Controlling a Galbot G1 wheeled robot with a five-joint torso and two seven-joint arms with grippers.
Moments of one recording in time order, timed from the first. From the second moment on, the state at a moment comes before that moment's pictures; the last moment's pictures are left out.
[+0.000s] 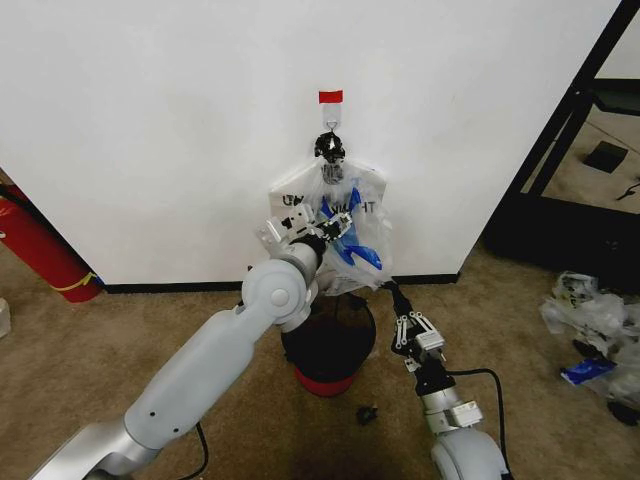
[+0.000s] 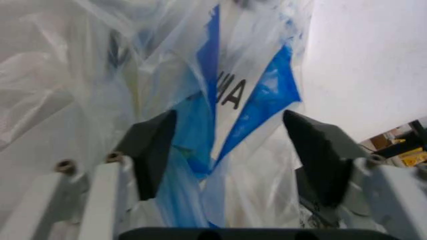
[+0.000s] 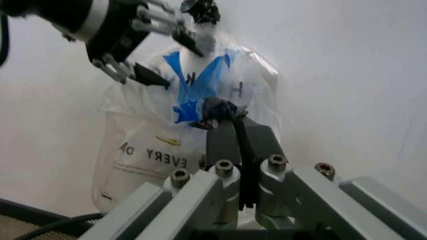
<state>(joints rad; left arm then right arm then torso) 0.53 -1.22 0.16 -1.86 -1.39 0.17 -0.76 -1.48 1.34 0.37 1.92 0.03 0.46 -0.01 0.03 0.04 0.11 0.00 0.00</state>
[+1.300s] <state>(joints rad) 0.61 -1.02 0.07 -2.09 -1.49 0.14 -0.76 -1.56 1.29 0.44 1.99 0.03 0.50 0.00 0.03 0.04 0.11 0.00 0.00</state>
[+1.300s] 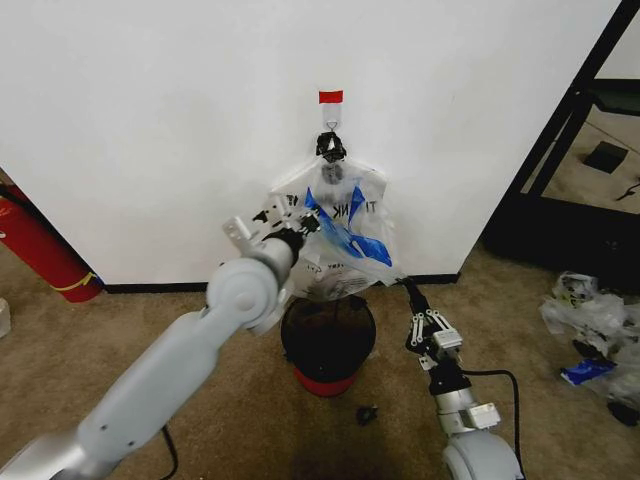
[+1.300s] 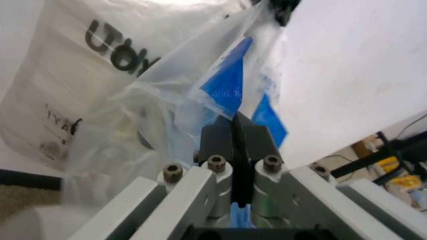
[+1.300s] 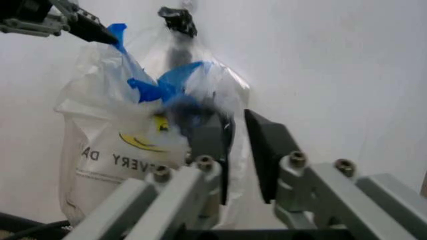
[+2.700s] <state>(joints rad) 0.66 -1.05 0.05 -2.13 -1.48 0.15 -0.73 -0.77 0.89 -0.09 1.62 -0.17 0.31 -0.05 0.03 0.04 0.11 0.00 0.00</state>
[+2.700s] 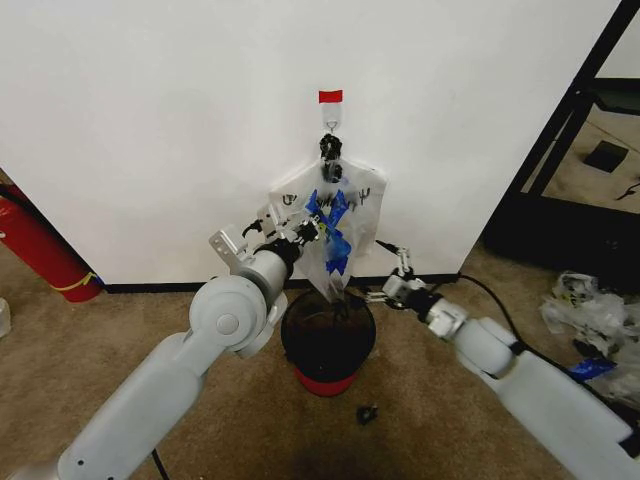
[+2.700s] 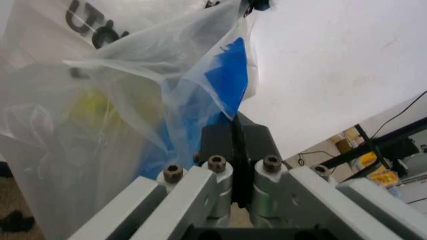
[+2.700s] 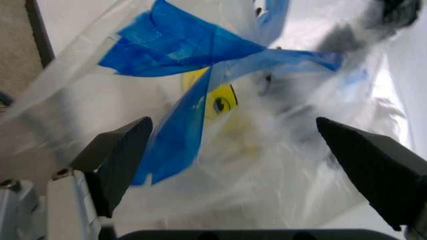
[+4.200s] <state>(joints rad) 0.72 -1.00 0.01 -2.16 -1.45 0.15 -0.72 -1.02 0.96 0.15 1.78 0.02 0.25 0.06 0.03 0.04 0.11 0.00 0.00</state>
